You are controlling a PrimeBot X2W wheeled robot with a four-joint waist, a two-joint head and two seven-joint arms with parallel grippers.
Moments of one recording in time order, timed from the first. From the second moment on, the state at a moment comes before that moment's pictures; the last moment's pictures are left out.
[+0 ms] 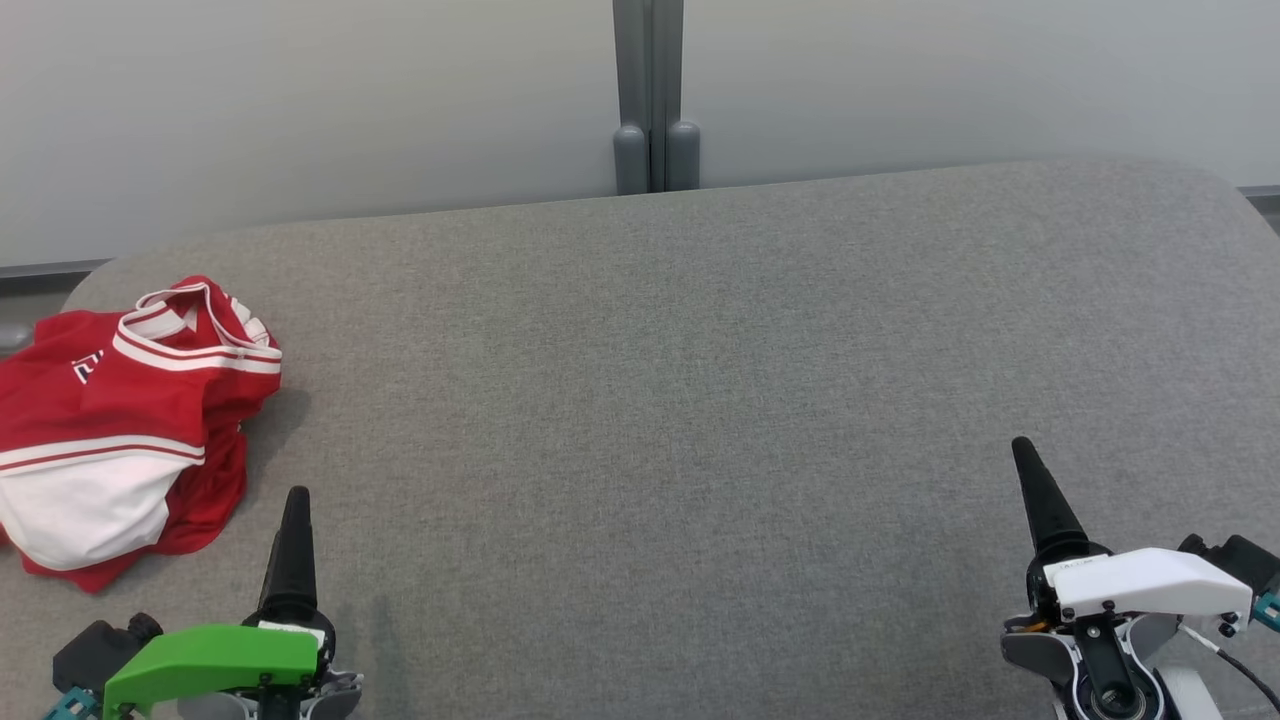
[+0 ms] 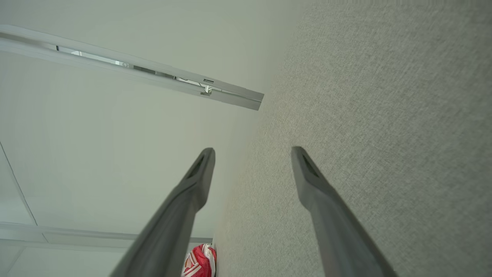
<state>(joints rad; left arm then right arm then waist) -0.03 0.04 0.05 0.23 -1.23 -0.09 0.00 -0.06 -0.04 -0.06 0.25 1.27 0.13 0.00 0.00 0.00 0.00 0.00</state>
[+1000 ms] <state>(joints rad) -0.01 0.04 0.00 0.19 -0.74 -0.06 -0.11 -0.07 -0.04 -0.01 0.22 0.74 0.13 -0.11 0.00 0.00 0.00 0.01</state>
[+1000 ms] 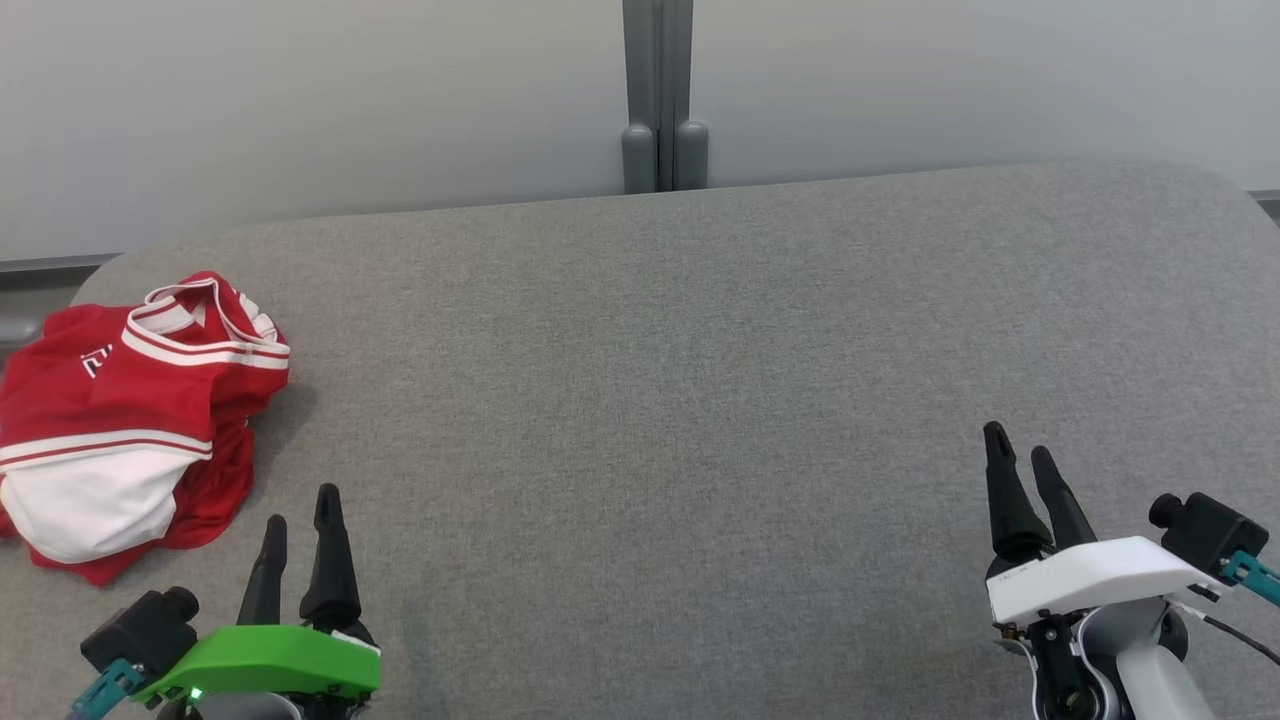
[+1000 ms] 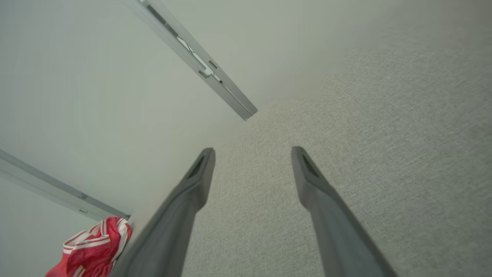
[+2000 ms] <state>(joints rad) 0.02 0.04 -0.02 0.16 -0.43 -0.06 -0.19 -0.08 -0.04 0.01 0.23 0.42 0.13 -0.19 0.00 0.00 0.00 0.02</state>
